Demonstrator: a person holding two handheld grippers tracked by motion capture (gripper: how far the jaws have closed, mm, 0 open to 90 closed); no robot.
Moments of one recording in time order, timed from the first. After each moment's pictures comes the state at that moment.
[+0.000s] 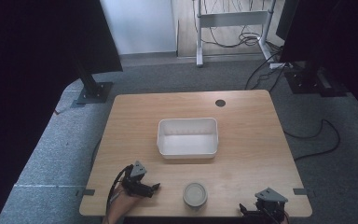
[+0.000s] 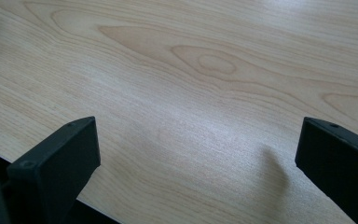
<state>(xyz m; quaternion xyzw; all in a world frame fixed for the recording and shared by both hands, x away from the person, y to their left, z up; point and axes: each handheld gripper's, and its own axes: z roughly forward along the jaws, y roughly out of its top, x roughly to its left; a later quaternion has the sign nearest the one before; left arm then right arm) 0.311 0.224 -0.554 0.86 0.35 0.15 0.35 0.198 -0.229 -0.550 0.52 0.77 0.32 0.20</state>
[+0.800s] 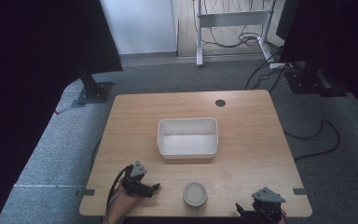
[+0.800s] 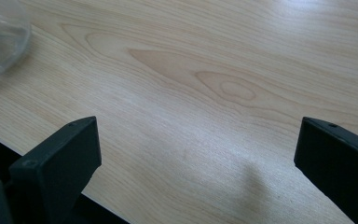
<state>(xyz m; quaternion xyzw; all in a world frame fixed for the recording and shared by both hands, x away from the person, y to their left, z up) 0.311 0.224 -0.554 0.86 0.35 0.15 0.35 0.196 -0.218 -0.538 0.50 0.77 0.34 0.21</state>
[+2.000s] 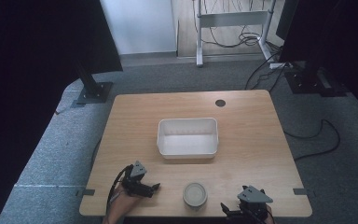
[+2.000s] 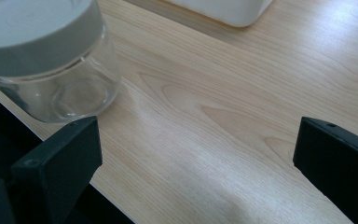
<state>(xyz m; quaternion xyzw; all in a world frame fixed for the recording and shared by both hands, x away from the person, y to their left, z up) 0.311 0.224 -0.554 0.86 0.35 0.15 0.35 0.196 -0.177 -0.517 0.43 0.79 0.39 0.20</state>
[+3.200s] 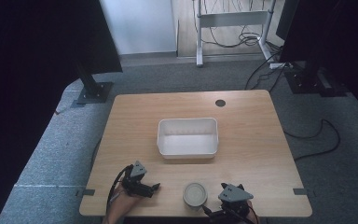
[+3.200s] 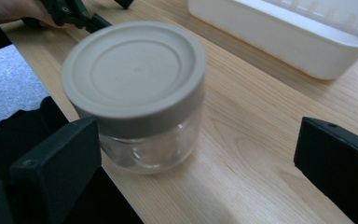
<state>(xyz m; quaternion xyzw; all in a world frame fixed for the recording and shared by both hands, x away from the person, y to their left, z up) 0.311 0.224 -0.555 0.86 0.35 0.15 0.35 0.204 -0.130 -0.507 0.35 0.82 0.43 0.17</state>
